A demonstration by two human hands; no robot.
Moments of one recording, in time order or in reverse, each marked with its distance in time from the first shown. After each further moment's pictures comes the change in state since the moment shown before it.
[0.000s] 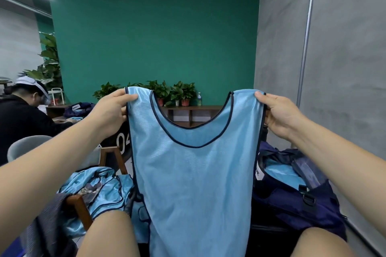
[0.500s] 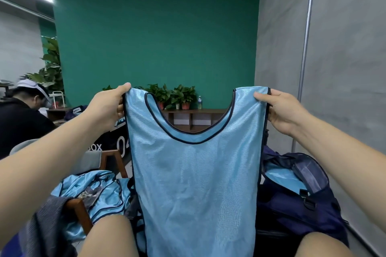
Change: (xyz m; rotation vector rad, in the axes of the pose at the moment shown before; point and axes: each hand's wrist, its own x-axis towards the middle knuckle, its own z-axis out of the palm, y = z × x) left_hand 0.014 0.020 -0.013 -0.052 0.154 -0.031; right_hand 0.000 -0.022 0.001 -0.030 -0.024 -0.040
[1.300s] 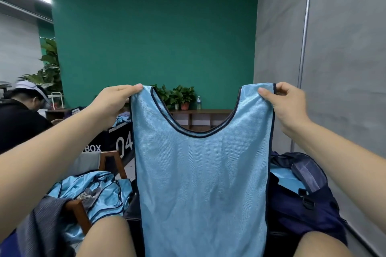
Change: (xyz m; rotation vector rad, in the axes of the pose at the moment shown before) left_hand -0.006 0.012 0.021 0.248 -0.087 0.099; right_hand 0.003 0.007 -0.011 -0.347 0.278 -0.390
